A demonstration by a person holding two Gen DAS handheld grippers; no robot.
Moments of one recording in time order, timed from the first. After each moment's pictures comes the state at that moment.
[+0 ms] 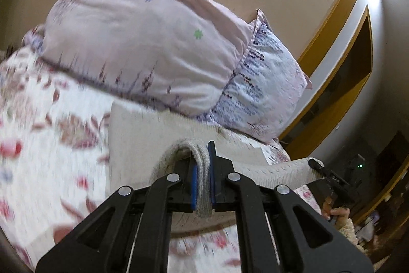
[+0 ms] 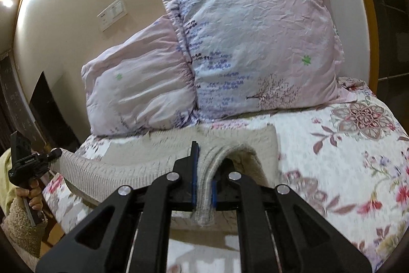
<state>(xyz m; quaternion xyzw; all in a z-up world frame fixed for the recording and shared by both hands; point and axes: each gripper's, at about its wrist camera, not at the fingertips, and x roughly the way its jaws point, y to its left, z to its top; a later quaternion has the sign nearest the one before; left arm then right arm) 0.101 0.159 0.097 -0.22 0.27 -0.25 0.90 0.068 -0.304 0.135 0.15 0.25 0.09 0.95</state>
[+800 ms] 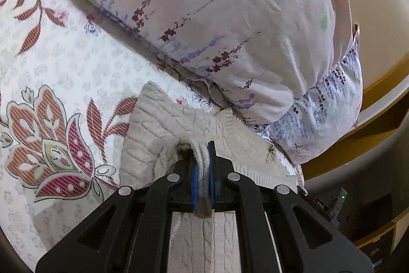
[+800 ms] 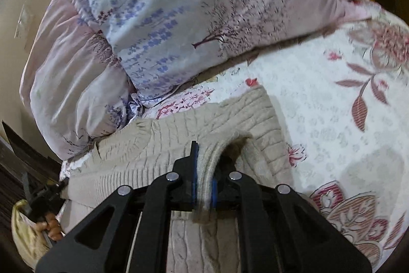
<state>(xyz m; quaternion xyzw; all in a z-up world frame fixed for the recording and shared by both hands) 0.253 0.174 -0.008 -0.35 0.40 -0.18 0.83 0.208 -0.333 0.022 0.29 0.40 0.03 0.87</state>
